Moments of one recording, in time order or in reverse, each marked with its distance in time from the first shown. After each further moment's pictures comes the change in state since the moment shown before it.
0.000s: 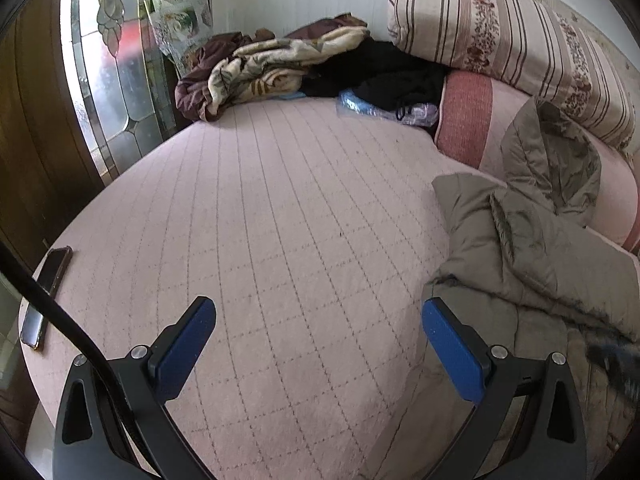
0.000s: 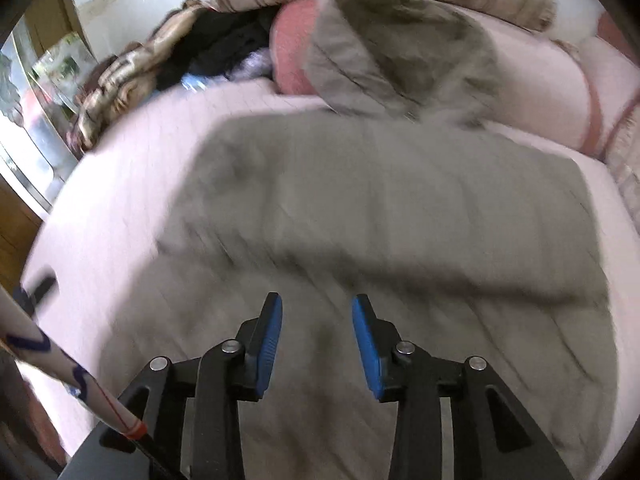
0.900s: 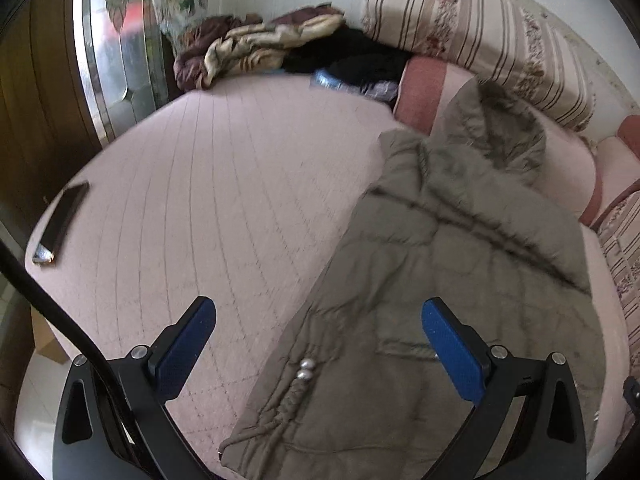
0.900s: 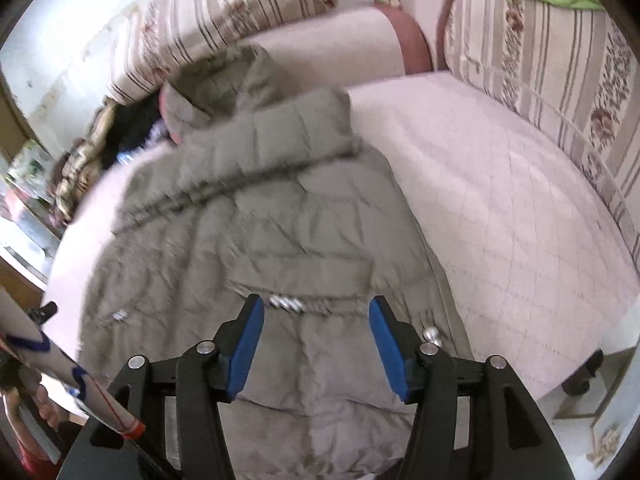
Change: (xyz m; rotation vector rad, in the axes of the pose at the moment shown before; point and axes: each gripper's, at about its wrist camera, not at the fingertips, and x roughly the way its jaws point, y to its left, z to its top) left arm -0.115 -0.026 -0.069 -0.032 0.055 -0.095; right arm -0.178 -0.170 -0.144 0.321 -0.167 0.010
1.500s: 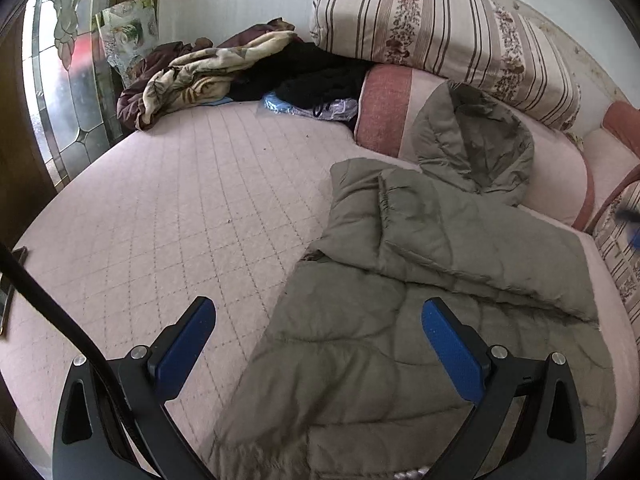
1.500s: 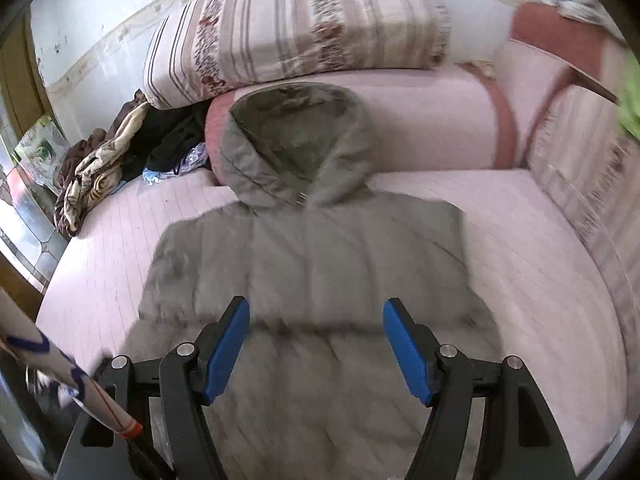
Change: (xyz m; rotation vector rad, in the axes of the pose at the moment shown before) left arm 0.091 -0.055 0.053 0.096 -0.065 -0.063; right arm 0.110 0.172 0.175 -0.179 -0.017 -0.007
